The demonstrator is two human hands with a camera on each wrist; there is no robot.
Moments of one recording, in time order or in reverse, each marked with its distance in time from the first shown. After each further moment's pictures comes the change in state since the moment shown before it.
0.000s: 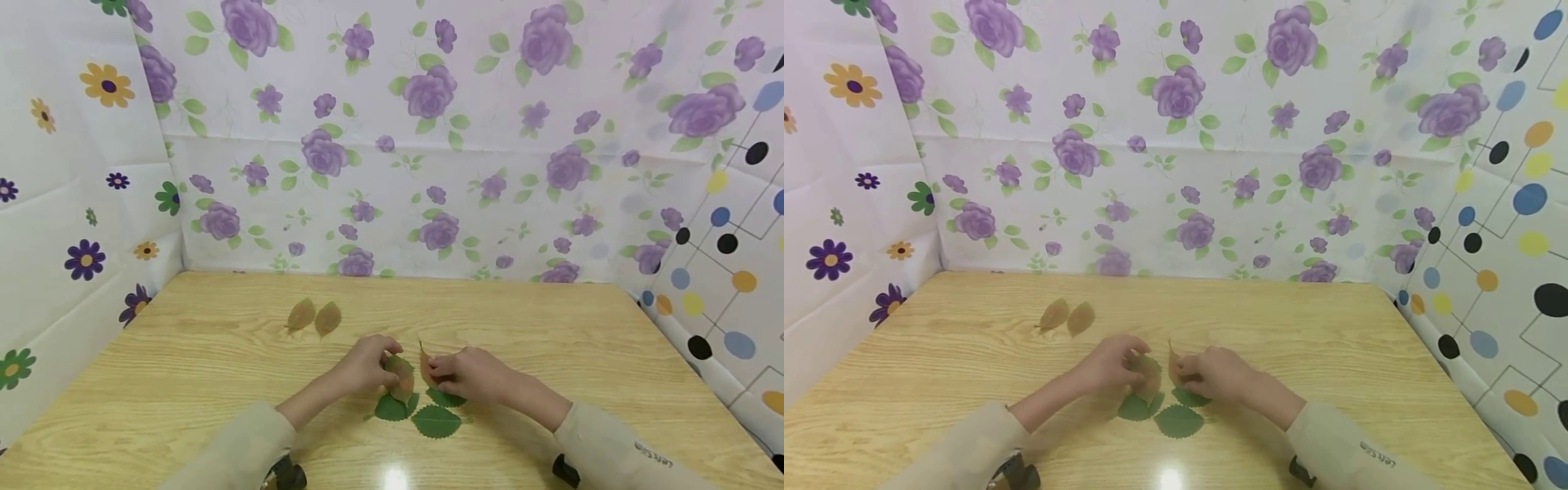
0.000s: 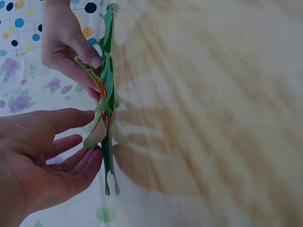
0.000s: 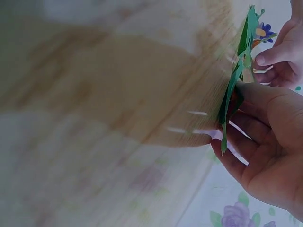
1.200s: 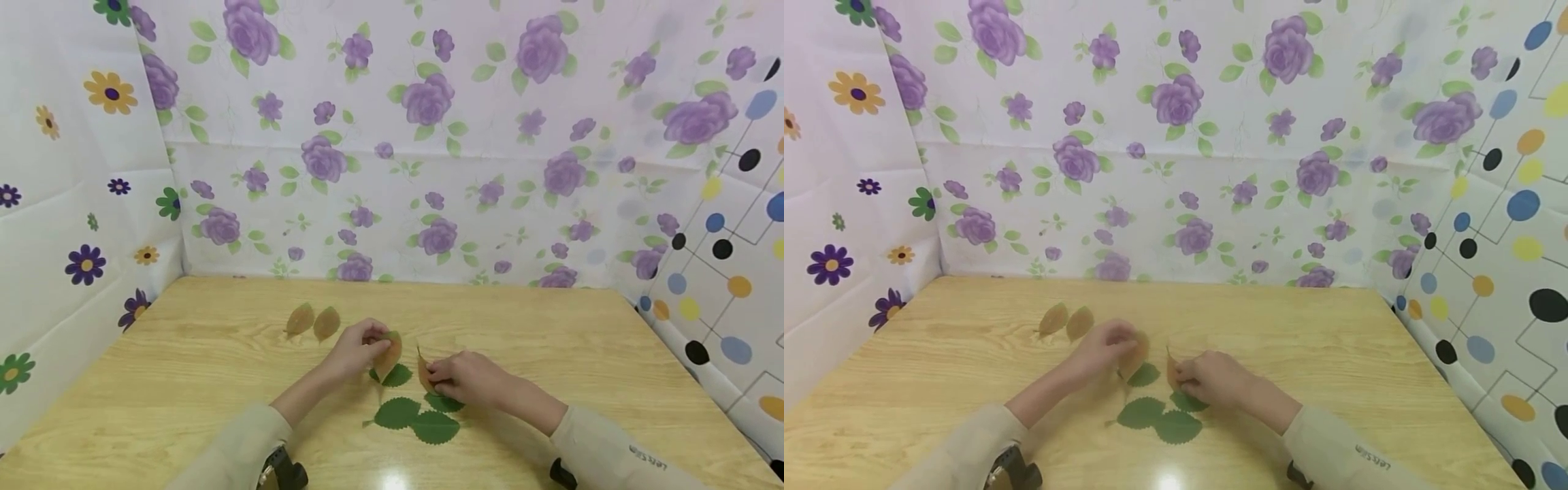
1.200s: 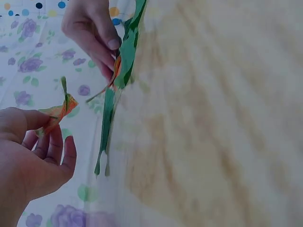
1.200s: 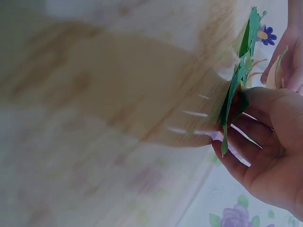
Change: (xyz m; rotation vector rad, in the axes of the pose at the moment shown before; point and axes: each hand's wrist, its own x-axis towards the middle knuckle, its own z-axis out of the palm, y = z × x) left_hand 0.009 -0.018 -0.008 -0.399 0.217 -0.094; right_hand 0.003 -0.001 0.001 -0.041 0.039 -0.039
